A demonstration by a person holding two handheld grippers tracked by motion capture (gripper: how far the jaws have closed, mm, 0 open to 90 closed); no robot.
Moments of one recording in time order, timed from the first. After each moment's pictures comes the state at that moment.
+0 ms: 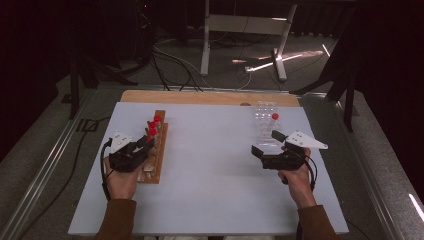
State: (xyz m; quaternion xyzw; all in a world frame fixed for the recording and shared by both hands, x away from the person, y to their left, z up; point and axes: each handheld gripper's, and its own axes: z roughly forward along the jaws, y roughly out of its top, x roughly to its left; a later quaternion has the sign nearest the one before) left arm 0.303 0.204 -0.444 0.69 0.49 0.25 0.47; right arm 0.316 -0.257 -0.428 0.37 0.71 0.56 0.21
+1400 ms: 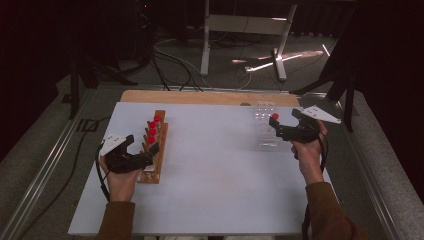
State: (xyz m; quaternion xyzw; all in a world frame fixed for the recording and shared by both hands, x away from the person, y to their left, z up) left arm 0.295 0.211 -0.438 0.64 0.50 0.23 0.53; right arm 0.381 -0.300 -0.406 0.45 0.67 0.52 0.28
